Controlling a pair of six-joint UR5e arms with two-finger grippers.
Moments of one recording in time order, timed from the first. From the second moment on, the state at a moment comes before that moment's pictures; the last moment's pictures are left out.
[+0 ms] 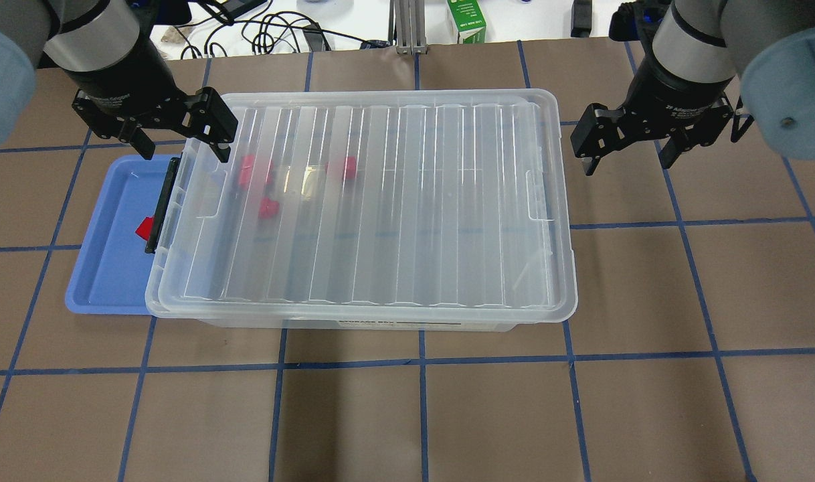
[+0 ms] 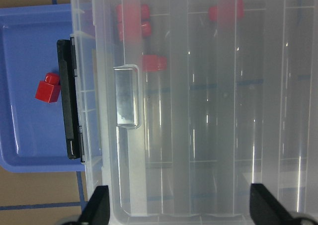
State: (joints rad) left arm -1.55 -1.57 -1.54 -1.58 1.60 0.10; right arm 1.54 -1.60 1.64 -1.62 -1.58 -0.07
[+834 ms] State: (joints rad) left arm -1.55 -1.57 -1.54 -1.58 1.60 0.10; right arm 1.54 -1.59 1.64 -1.62 -1.57 -0.08
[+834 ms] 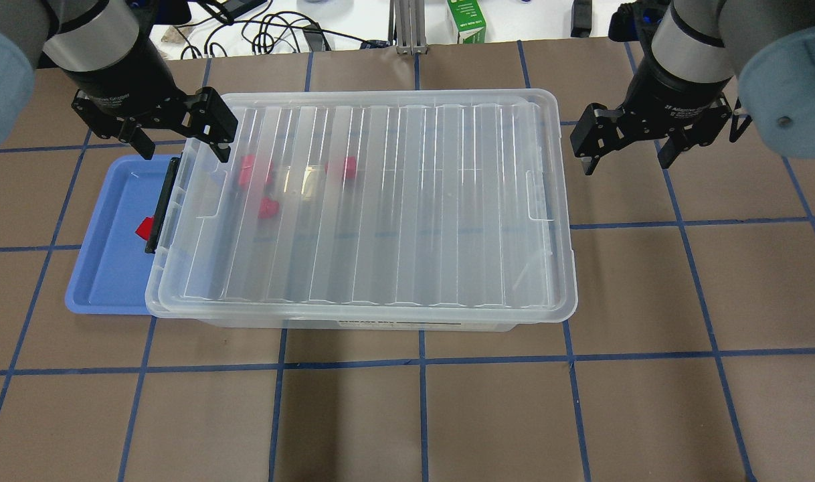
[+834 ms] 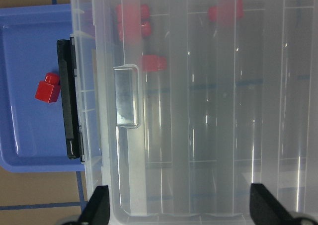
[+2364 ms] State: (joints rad) left arm -1.55 -1.57 -1.54 -1.58 1.60 0.10; right arm 1.54 -1.44 1.75 -1.89 -1.56 -0.07
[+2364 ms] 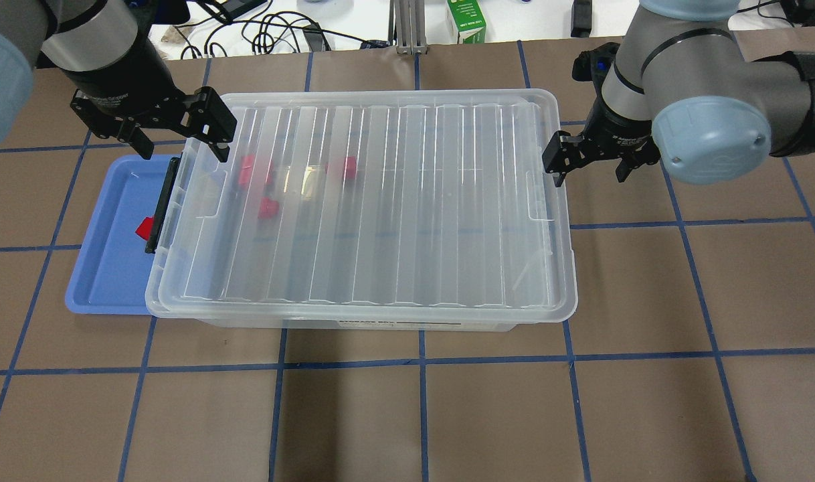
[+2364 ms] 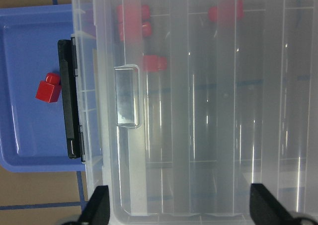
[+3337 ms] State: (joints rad) left arm -1.55 -1.57 -1.54 -1.58 1.60 0.10; right arm 1.54 -1.40 1.75 -1.90 -1.56 -0.08
